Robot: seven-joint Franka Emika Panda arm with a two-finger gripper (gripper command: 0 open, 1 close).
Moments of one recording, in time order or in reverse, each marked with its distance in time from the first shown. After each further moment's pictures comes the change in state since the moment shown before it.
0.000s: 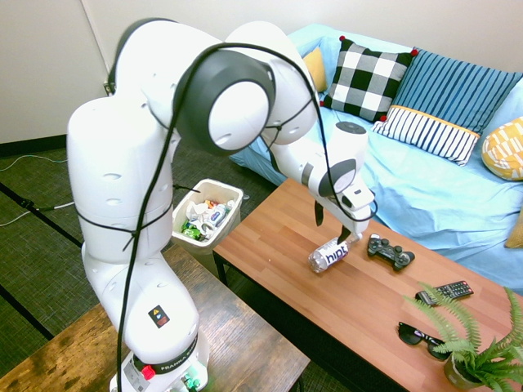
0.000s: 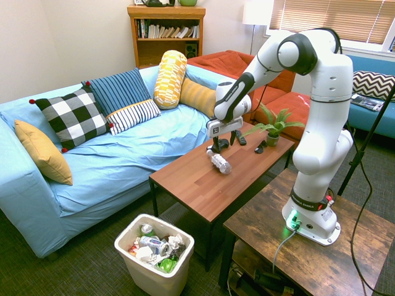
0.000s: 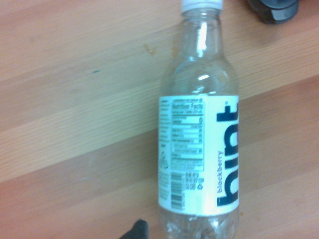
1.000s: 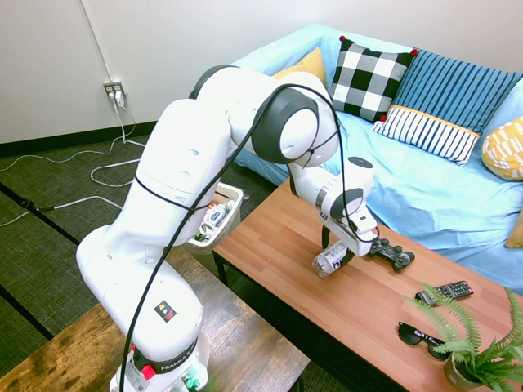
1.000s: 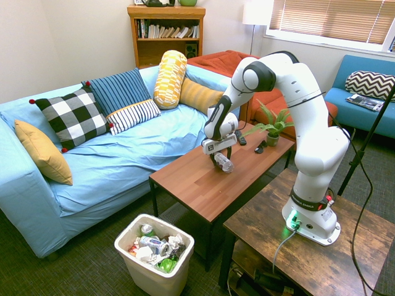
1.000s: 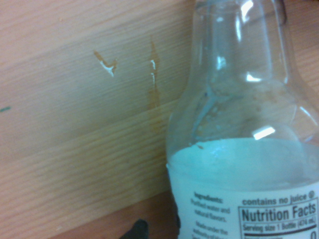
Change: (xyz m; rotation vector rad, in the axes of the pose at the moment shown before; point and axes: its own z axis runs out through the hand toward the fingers) arm 0.030 -0.041 0.118 -0.102 -0.051 0.024
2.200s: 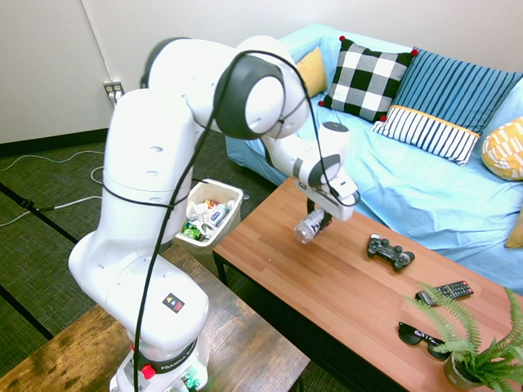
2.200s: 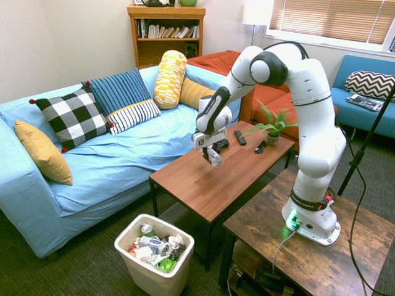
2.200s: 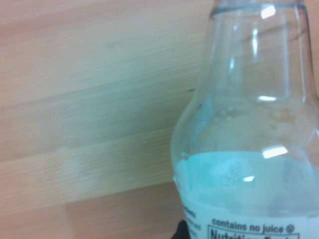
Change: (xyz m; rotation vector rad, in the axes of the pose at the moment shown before) arm -0.144 -0.032 -0.119 0.104 0.077 -0.232
